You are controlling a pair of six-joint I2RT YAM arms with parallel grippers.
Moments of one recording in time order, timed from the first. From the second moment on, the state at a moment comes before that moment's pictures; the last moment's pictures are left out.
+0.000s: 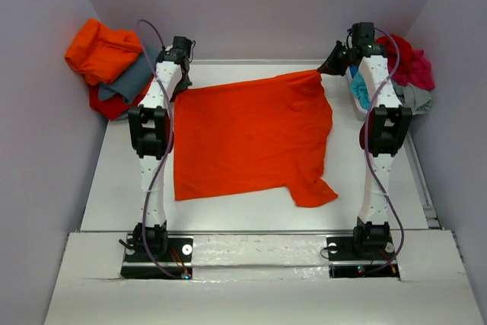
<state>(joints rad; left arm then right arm) -0.13 2.41 2.33 -0.97 -0.37 -0.40 -0.03 2.41 2.41 -0.85 -0.36 0.52</state>
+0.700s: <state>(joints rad) -0.12 2.41 2.26 -0.97 -0.35 -0.41 -0.04 2.42 2.38 -0.88 -0.39 0.52</state>
